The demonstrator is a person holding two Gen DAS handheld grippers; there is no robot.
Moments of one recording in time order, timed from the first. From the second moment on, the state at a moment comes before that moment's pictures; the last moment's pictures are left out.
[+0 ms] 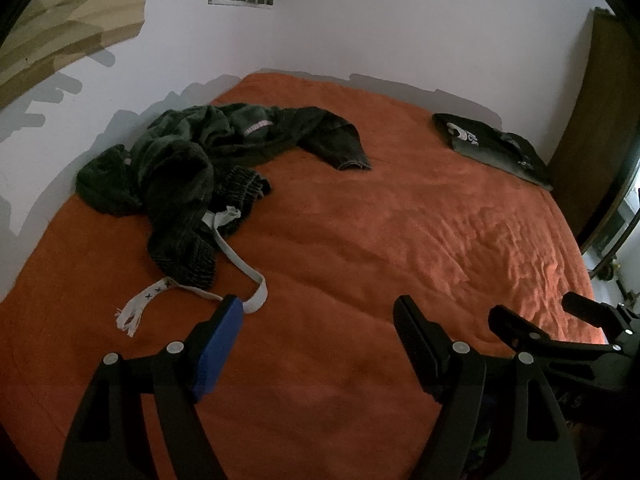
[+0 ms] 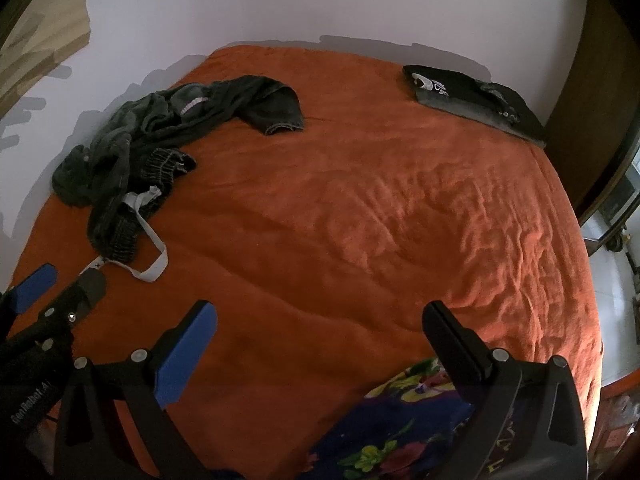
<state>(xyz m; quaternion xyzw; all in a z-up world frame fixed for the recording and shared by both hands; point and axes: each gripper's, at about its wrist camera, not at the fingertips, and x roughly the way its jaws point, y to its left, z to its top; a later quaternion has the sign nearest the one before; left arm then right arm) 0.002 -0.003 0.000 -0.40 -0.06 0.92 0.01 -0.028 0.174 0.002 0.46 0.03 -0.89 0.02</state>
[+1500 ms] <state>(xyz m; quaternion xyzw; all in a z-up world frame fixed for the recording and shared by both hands) -0.001 -0.030 -0.004 -0.41 -0.09 0.91 -0.04 -0.035 0.146 0.006 0.45 0.05 -0.89 0.06</state>
